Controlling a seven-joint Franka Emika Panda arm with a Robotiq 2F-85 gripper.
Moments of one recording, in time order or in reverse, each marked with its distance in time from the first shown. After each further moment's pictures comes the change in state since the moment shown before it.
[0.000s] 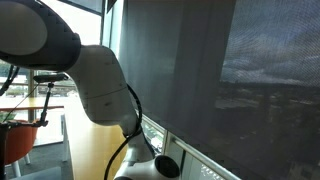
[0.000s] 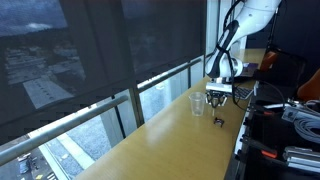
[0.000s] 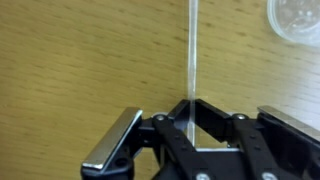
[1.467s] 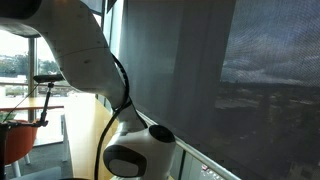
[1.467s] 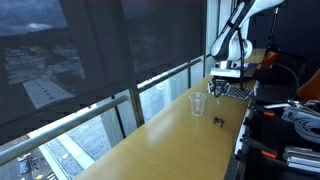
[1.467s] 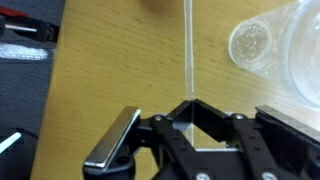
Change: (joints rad) arm 0.024 -0.277 -0.012 -0.191 -0.082 -0.076 0.000
